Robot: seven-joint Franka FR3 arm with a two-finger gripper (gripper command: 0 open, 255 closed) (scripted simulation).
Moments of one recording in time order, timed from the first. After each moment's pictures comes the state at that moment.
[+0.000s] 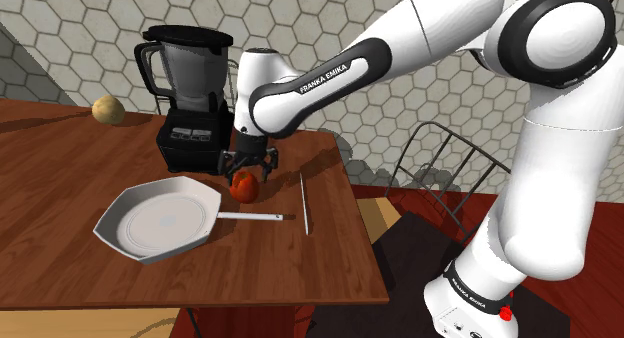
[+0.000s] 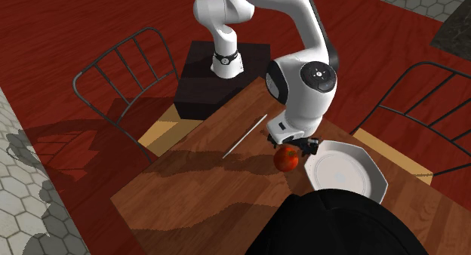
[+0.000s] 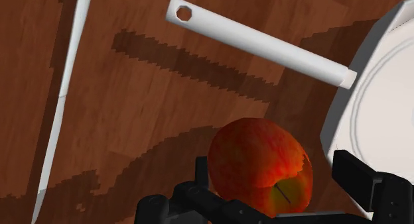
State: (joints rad) arm 0.19 0.30 0.26 -1.99 -0.04 2.32 0.76
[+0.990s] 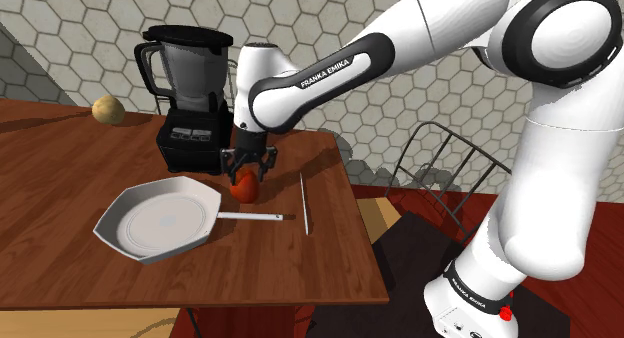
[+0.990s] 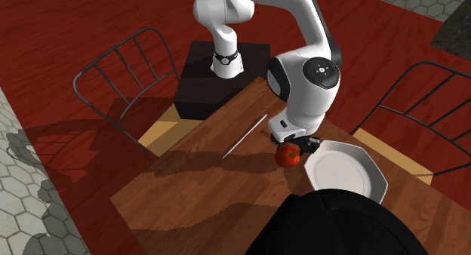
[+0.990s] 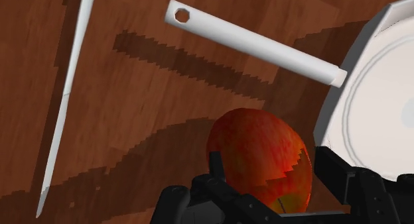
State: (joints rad) arm 0.19 0.29 0.27 -1.98 -0.03 2.30 0.76
